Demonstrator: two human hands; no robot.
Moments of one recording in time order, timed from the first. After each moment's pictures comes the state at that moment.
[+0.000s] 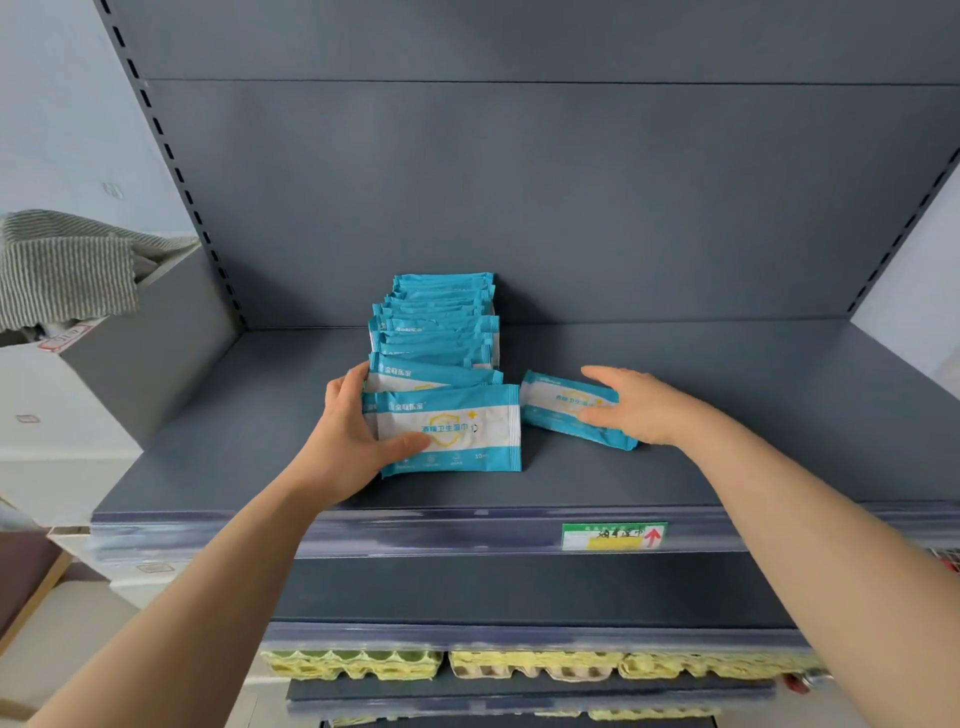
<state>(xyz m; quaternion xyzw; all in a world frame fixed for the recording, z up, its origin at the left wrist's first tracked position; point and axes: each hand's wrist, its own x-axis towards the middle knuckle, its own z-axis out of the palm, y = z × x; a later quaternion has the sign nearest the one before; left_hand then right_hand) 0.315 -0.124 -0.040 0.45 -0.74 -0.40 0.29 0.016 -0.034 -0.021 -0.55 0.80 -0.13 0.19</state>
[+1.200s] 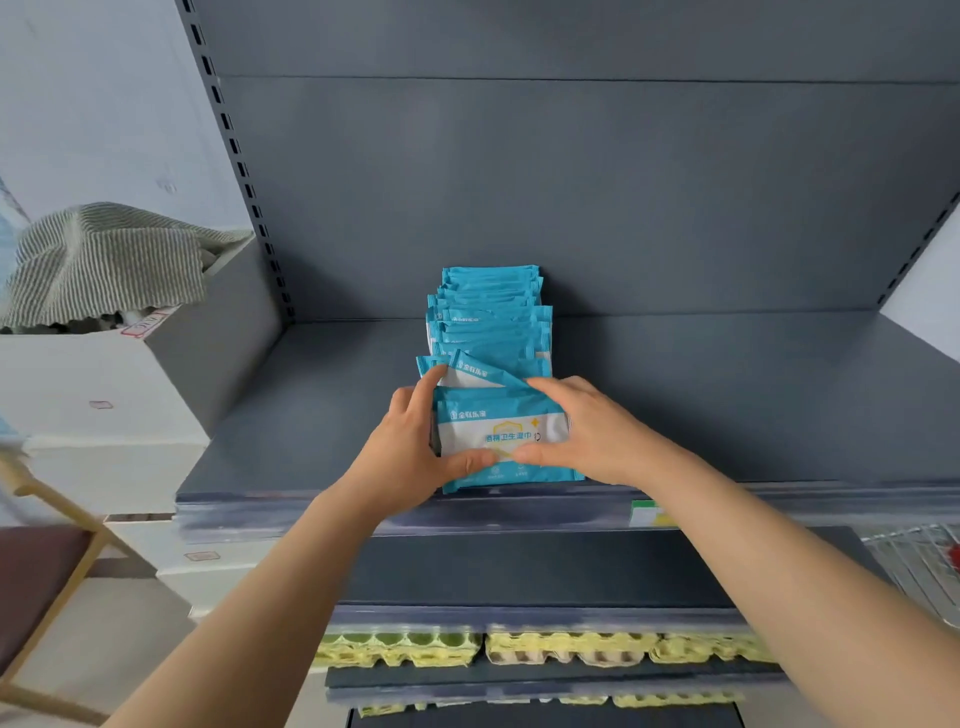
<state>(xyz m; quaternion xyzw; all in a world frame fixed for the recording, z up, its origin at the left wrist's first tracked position) 0.347 -0.113 -0.045 0.42 -0.83 -0.30 0.19 0.141 -0.029 -0.022 -0.63 0.72 -0.19 0.20</state>
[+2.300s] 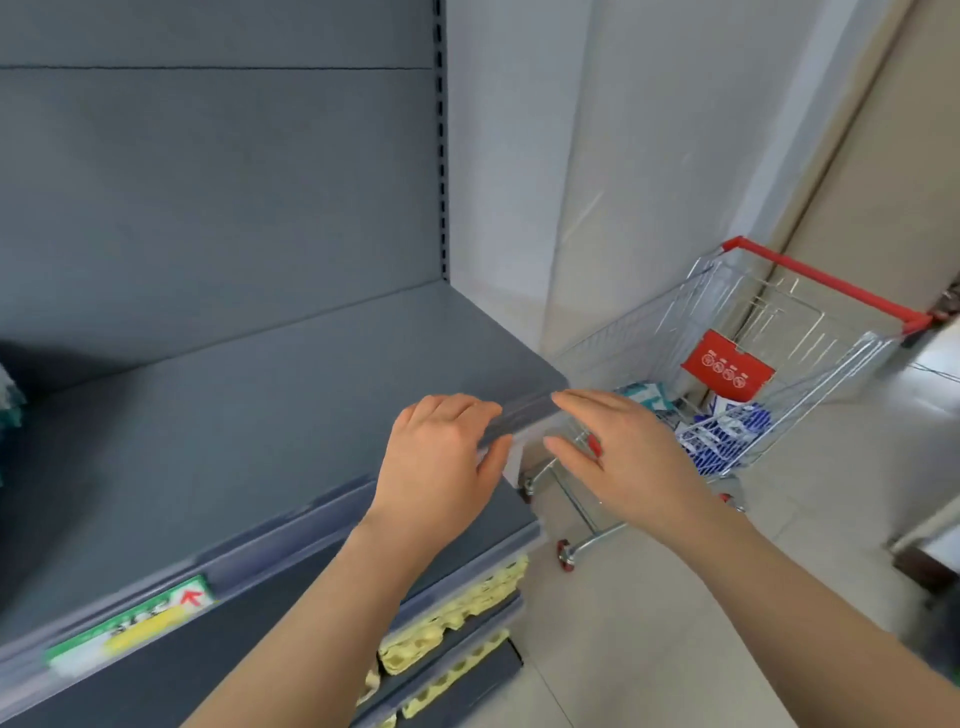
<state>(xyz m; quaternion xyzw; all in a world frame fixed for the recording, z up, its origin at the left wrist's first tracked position) -0.028 0.122 -0.041 0.10 -0.95 -0.10 0.28 -0.132 0.289 -0.019 -0.42 0.88 -0.21 -0.06</state>
